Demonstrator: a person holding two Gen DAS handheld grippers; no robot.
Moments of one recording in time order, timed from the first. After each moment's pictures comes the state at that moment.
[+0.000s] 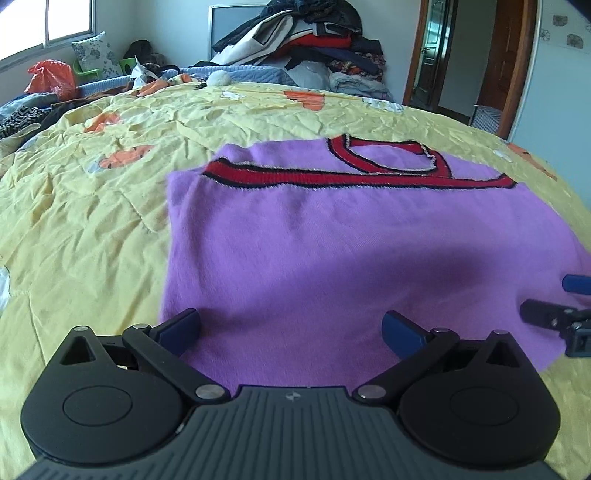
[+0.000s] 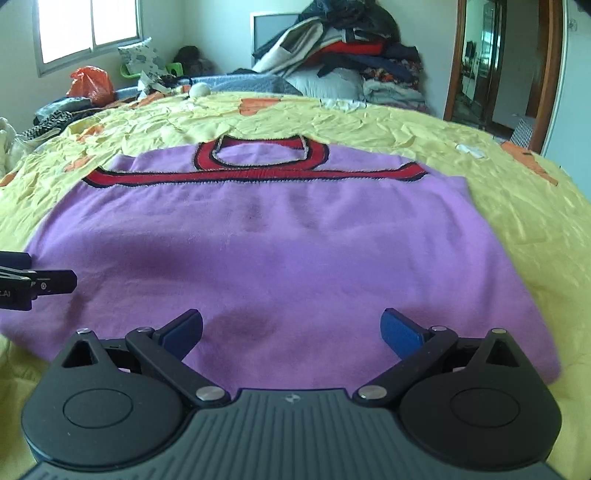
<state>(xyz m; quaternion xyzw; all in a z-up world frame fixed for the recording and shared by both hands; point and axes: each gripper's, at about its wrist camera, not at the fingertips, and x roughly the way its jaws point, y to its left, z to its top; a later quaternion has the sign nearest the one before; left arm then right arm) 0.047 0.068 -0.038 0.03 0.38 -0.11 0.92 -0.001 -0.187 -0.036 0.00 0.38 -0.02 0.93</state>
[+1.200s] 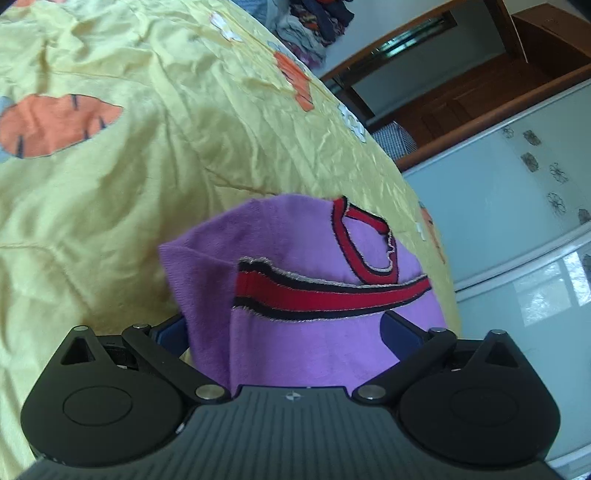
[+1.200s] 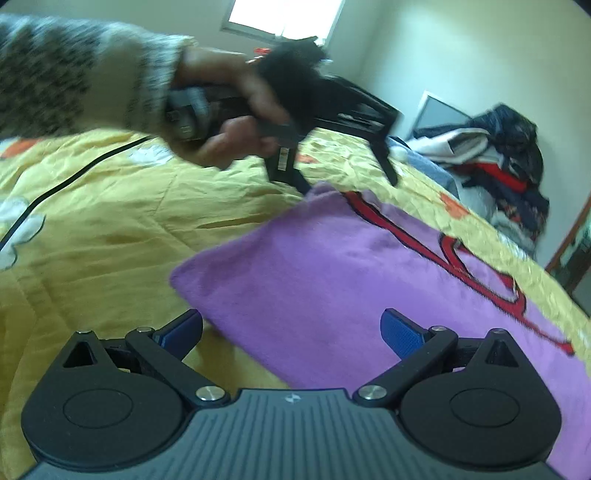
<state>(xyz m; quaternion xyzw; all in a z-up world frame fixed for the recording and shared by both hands) 0.252 0.185 -0.045 -0.25 0.51 -0.32 0.76 -0.048 0.036 -0.051 -0.24 0.27 0.17 0.92</state>
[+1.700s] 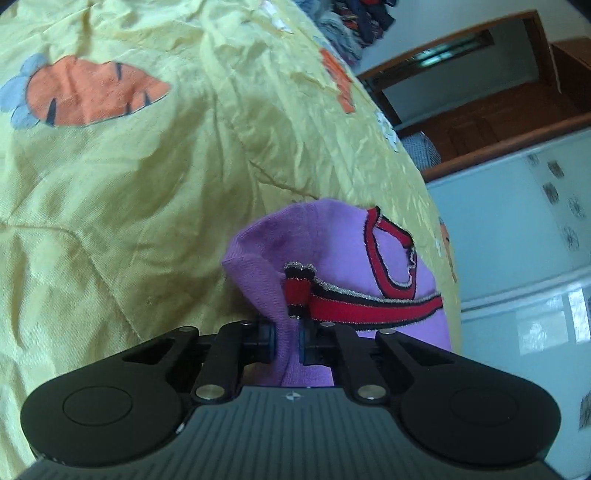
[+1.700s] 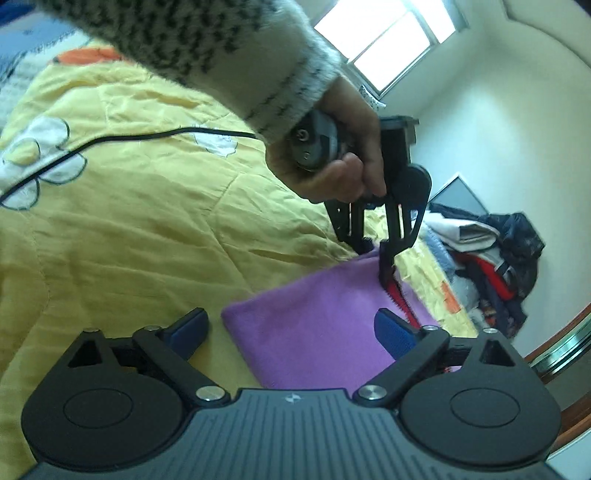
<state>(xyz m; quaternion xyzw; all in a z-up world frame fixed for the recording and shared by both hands) 0.266 0.196 -0.062 -0.29 0.55 -0.27 0.73 -0.058 0.102 -0.064 -0.42 0.20 0.18 0.86</state>
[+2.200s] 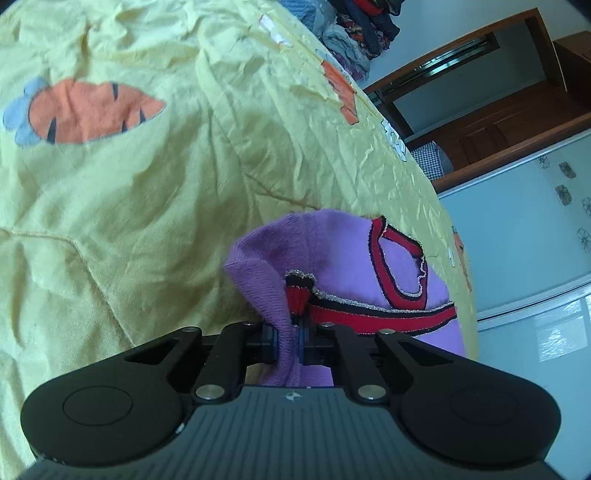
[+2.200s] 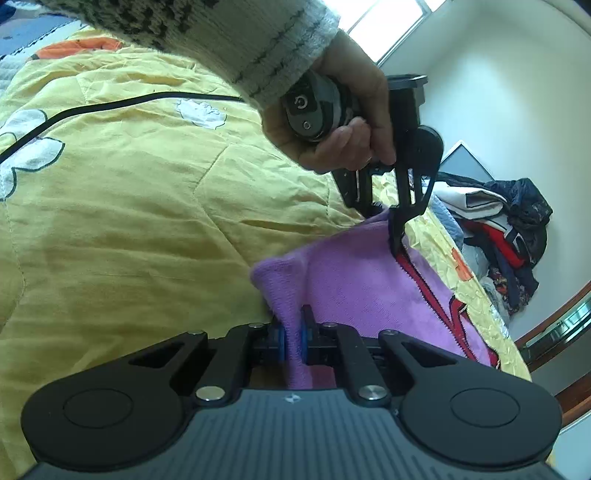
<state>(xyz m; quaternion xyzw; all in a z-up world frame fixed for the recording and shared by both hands) 0.257 0.185 -0.047 -0.26 0.53 -0.25 0.77 -0.038 0.090 -0.071 -0.39 0.25 0.17 0.87</state>
